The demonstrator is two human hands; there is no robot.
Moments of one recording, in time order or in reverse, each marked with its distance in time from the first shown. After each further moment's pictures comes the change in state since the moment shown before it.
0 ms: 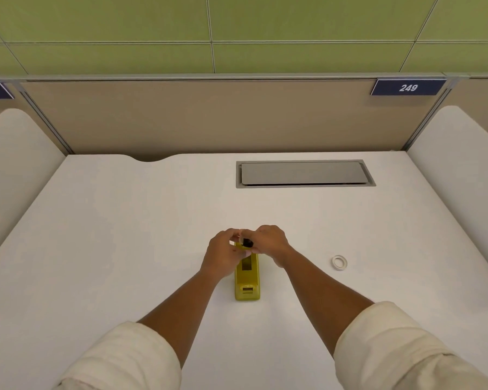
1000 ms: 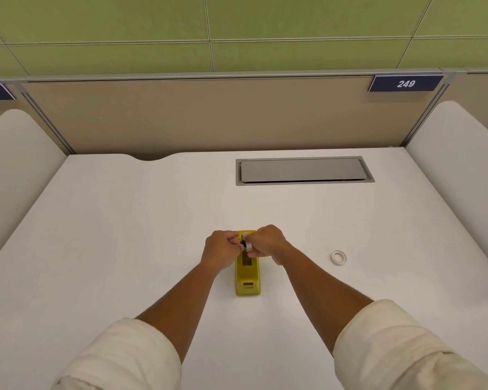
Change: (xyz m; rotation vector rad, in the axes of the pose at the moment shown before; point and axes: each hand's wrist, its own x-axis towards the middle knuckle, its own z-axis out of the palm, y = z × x) left_hand 0.002 -0.001 -0.001 -0.057 0.028 -0.221; right_hand -0.003 0.003 0.005 0.079 -0.039 0.113
